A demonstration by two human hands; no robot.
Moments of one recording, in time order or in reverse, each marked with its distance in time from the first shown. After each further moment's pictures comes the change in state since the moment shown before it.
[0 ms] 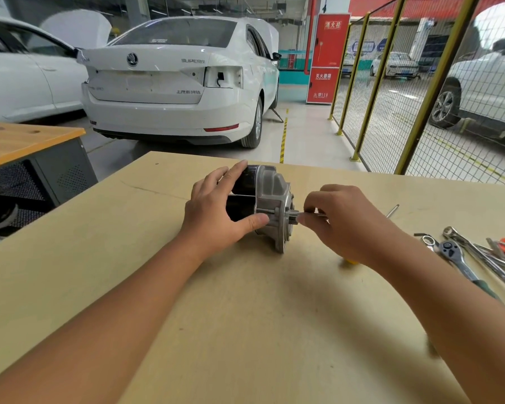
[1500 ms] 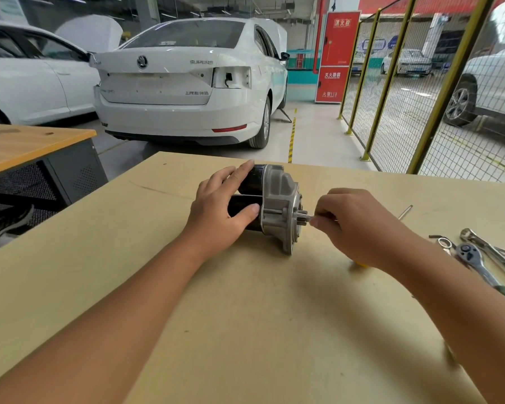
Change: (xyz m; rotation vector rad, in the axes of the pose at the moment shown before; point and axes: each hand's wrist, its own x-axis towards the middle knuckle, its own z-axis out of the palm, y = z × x) left_hand 0.002 -0.012 0.002 -0.102 0.014 0.025; right_hand 0.003 0.012 0.008 -0.005 -0.065 0.020
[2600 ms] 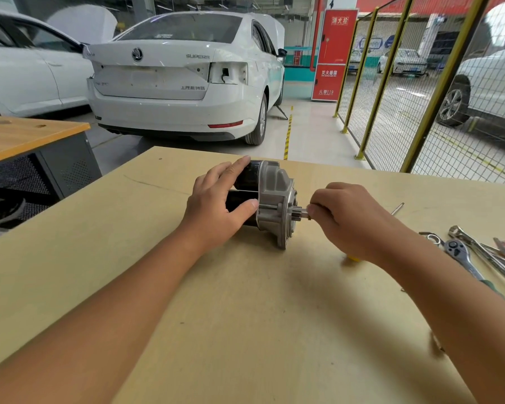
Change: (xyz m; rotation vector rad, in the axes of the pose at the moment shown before) left_hand -0.001 0.008 -0.001 0.034 -0.001 -0.006; right_hand -0.001 -0.003 -0.003 0.014 0.043 -0.023
